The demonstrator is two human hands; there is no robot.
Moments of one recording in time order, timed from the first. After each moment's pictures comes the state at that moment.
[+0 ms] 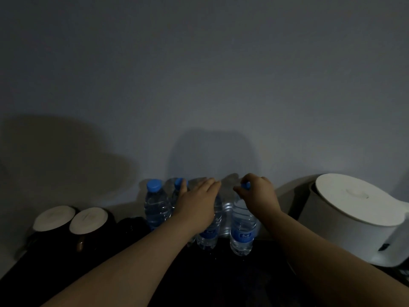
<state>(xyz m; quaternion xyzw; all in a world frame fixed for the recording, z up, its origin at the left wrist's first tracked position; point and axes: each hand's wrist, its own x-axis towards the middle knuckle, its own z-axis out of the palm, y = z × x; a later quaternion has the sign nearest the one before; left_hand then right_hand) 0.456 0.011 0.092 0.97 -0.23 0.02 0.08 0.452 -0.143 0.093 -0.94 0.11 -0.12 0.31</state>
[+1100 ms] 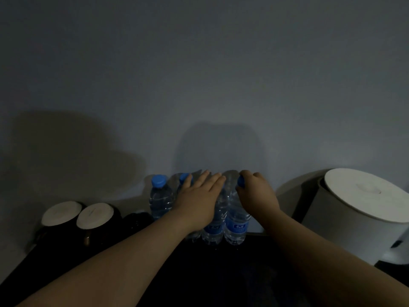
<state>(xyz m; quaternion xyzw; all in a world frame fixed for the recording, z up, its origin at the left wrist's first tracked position) 0.458 0.021 0.090 0.97 -0.26 0.00 0.02 0.451 -0.127 0.090 -0.97 0.06 -0.10 0.22</state>
